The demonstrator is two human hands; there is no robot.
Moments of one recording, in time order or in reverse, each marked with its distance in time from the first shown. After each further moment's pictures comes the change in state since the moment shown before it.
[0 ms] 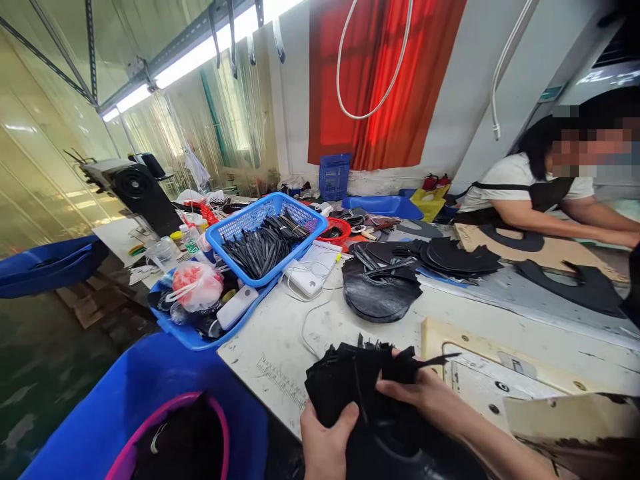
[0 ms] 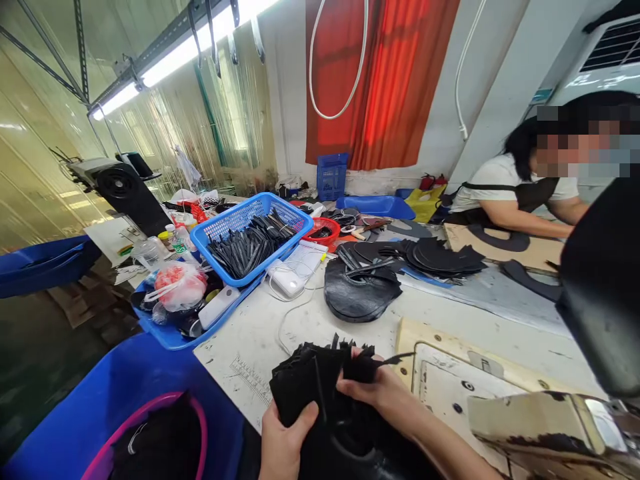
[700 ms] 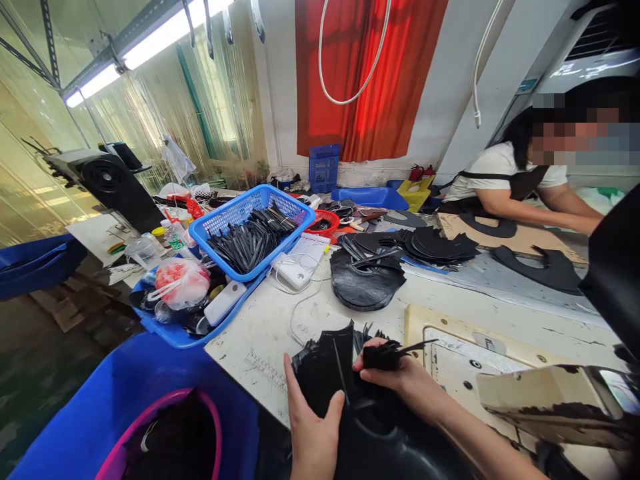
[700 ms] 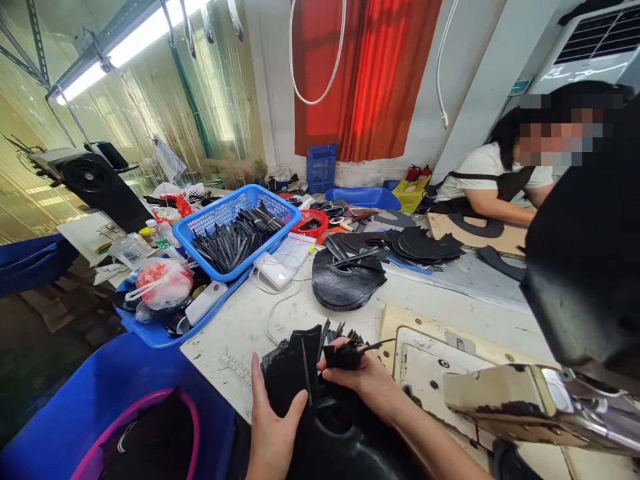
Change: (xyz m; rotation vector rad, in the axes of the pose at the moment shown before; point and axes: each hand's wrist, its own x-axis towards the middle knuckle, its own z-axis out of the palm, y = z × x) left_hand 0.000 -0.010 -0.013 0.524 0.129 0.325; right_hand -0.009 -0.003 0.009 0.140 0.101 -0.052
